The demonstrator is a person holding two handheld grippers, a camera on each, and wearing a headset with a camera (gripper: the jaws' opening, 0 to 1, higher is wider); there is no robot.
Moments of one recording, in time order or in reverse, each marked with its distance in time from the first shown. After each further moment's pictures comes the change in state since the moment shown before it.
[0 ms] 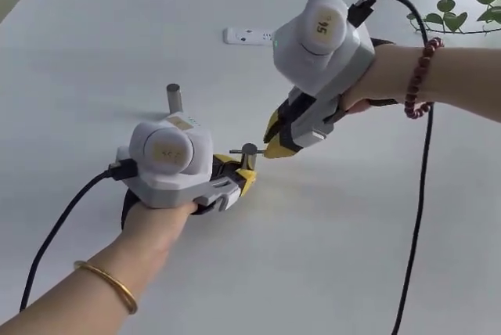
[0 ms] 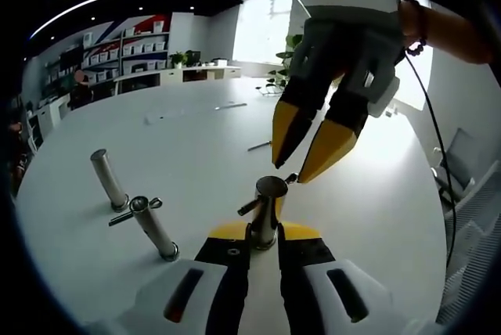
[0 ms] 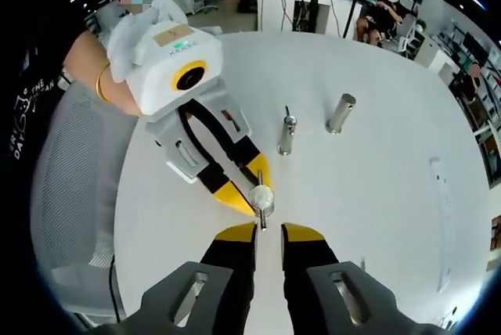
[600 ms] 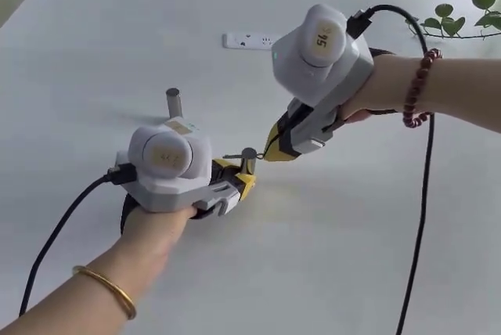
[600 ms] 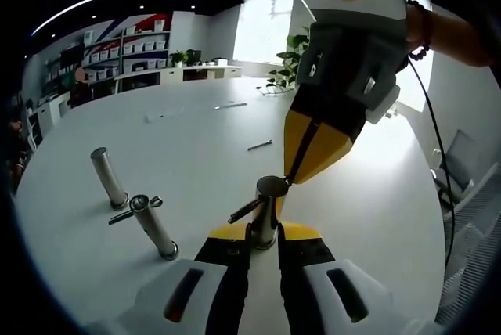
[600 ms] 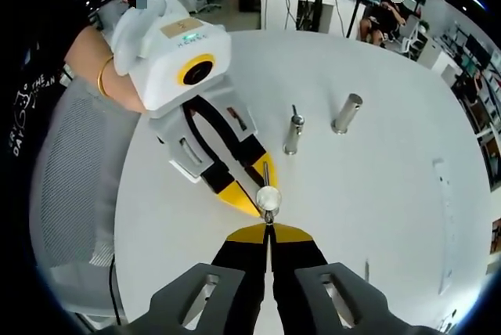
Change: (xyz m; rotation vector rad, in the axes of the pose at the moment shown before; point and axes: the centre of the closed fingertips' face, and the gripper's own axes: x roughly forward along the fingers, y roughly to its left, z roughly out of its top) left arm -0.001 0.000 -0.001 -0.010 0.000 -0.004; right arm 0.006 0.004 0.003 -0.011 0.002 0.008
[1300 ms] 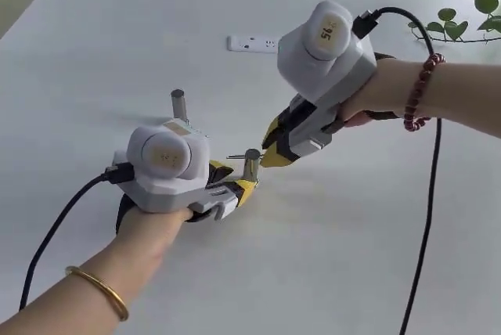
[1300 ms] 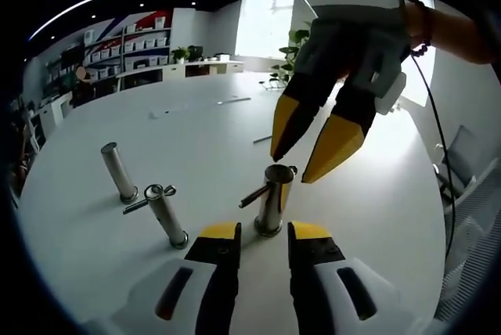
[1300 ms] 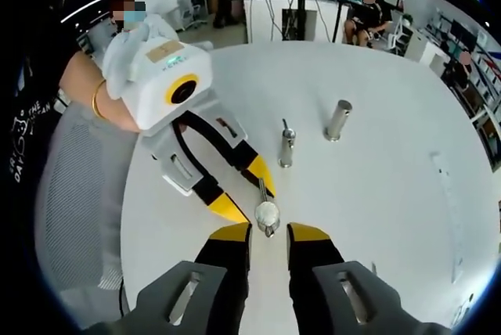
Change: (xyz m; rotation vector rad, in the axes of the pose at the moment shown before) left arm -0.010 0.008 -0.006 0.012 0.032 0.021; right arm -0.002 -0.002 0.014 0.099 -0.078 -0.015
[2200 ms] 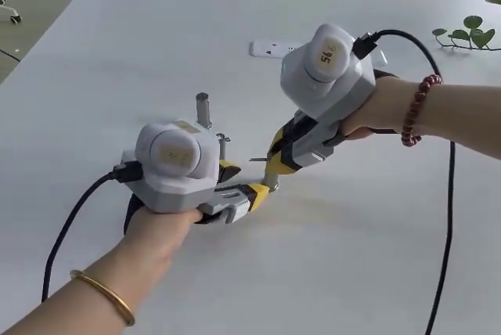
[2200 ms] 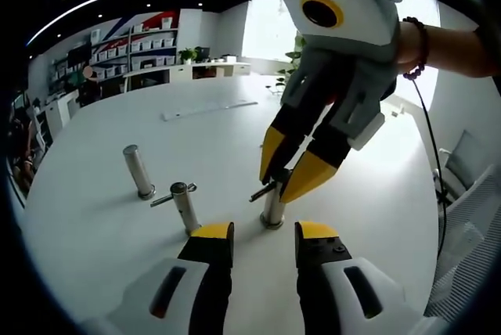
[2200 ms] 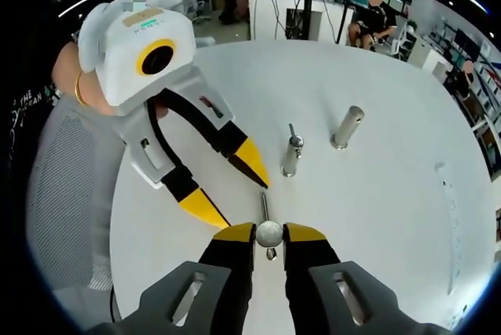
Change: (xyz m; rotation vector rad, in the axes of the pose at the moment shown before) left arm -0.025 0.002 0.007 -0.019 -0.009 0.031; right arm 0.020 -0.001 0.006 -0.040 0.011 -0.018
